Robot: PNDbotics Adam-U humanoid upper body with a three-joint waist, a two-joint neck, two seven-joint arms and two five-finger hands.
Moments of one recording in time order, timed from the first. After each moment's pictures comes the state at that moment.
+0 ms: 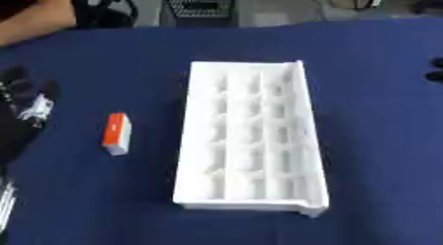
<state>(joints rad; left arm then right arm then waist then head) -0.19 0.24 0.05 -1.79 -0.27 0.10 0.26 -0.14 -0.30 -0.30 -1.98 -0.10 -0.11 -0.04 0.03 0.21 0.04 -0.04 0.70</state>
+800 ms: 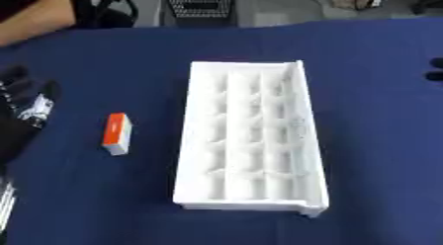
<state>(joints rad) -0.18 0.26 0.05 -1.79 -0.29 0.12 0.24 -0.14 -0.30 -0.30 -1.98 -0.10 -0.11 -0.03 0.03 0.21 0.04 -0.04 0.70</state>
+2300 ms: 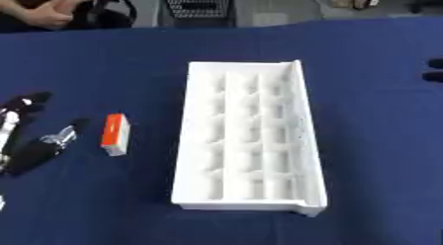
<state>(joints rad) -0.15 0.40 -0.06 -1.81 -0.57 0.29 0.02 -0.14 -0.30 -0.29 -1.98 -0.11 -0.10 -0.03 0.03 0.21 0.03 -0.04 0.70</state>
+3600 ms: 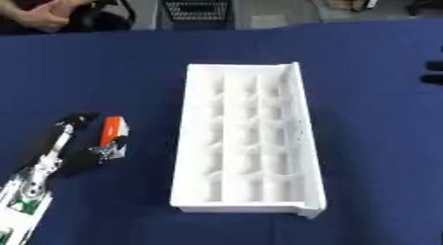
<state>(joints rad) -0.27 0.34 -0.15 -1.55 -0.63 0.28 -0.03 -0.15 -0.30 -0.29 -1.98 -0.11 -0.10 -0.02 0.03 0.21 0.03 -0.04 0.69</state>
